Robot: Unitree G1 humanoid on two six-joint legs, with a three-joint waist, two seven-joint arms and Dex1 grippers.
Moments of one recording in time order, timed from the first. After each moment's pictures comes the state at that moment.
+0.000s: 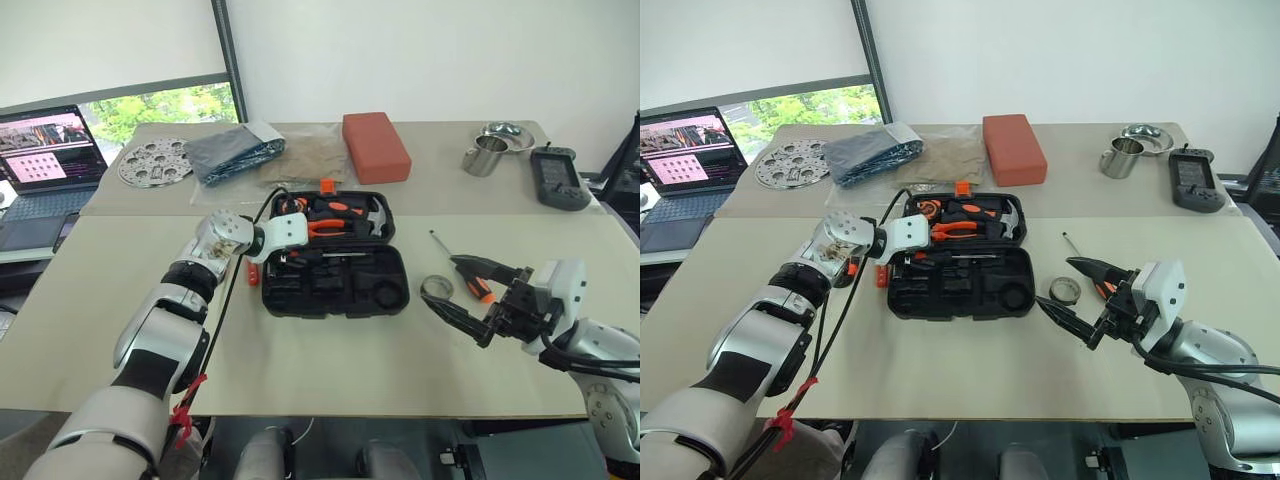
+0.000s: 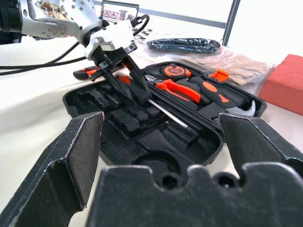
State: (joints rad) left arm -1.06 0.37 -0.33 1.07 0.21 -0.29 -1.10; right arm 0.08 -0.67 -0.30 -0.44 0.61 0.27 0.86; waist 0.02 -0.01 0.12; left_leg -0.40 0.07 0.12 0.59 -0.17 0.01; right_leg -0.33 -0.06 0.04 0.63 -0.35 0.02
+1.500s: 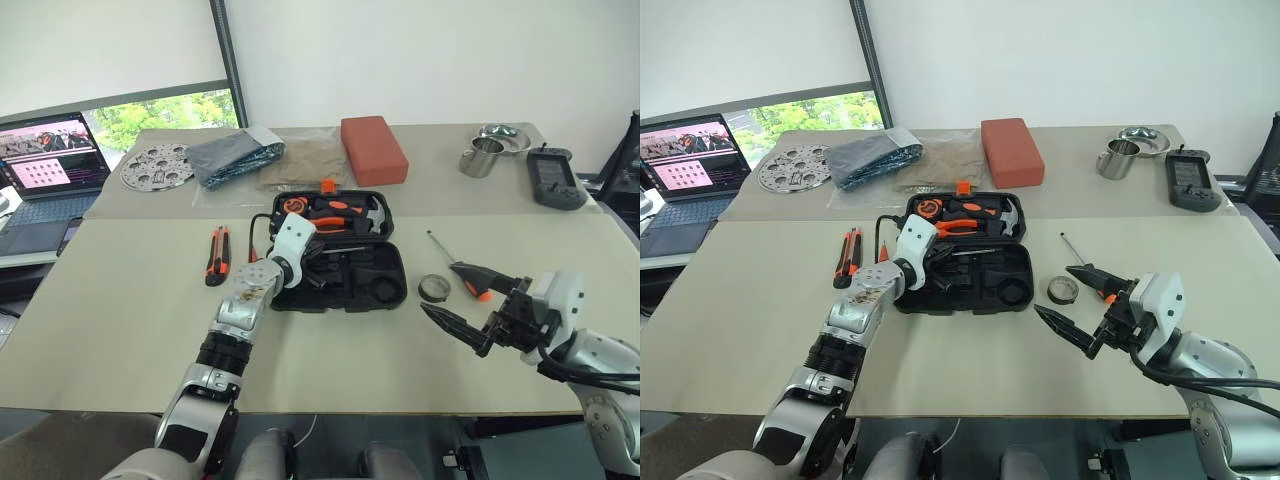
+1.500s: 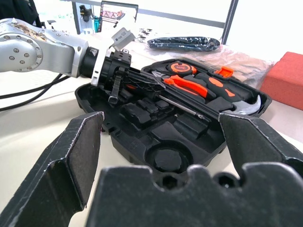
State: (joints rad) left arm -0.63 0.12 -0.12 0.34 0.00 0.38 -0.46; right arm 0.12 -0.65 -0.30 -0.47 0.59 0.25 0.86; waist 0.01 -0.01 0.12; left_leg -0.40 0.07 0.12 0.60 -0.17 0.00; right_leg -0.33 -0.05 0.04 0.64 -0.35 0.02
